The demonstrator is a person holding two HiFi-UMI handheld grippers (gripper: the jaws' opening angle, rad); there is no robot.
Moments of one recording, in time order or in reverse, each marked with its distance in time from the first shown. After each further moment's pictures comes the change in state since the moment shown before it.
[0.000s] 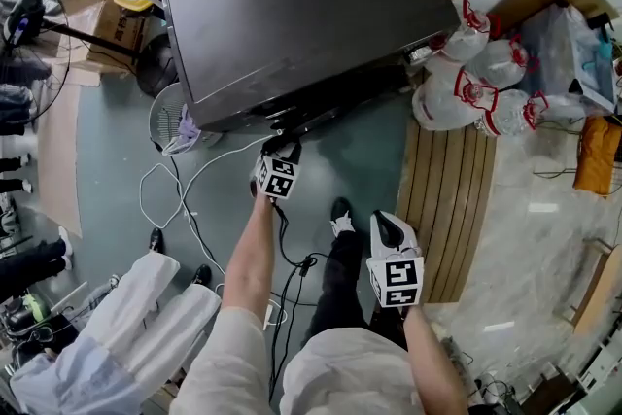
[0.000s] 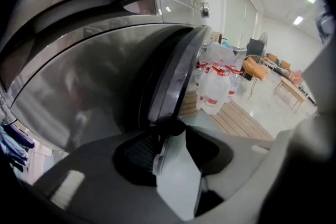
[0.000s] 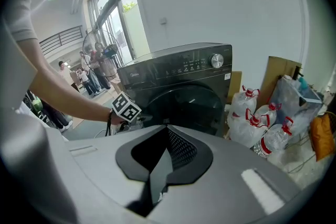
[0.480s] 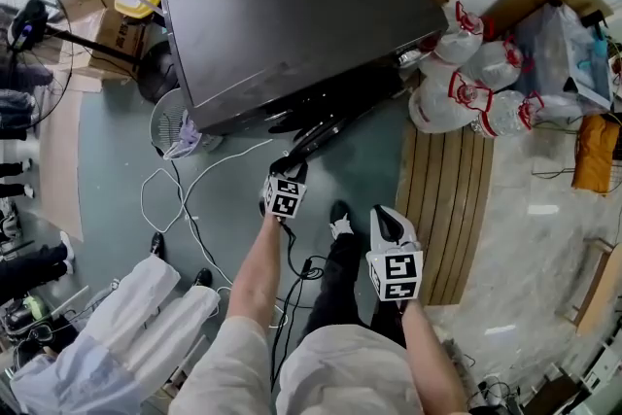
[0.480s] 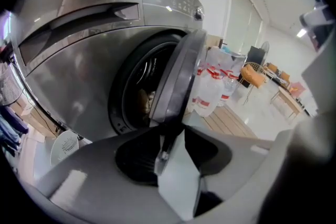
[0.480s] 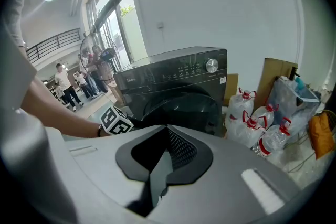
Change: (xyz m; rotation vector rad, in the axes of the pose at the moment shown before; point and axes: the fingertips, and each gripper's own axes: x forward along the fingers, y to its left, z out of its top) left arm -0.017 -0.054 -0.022 -0.089 0.001 -0.037; right arm -0.006 -0.015 0.009 0.019 -0.028 -0.022
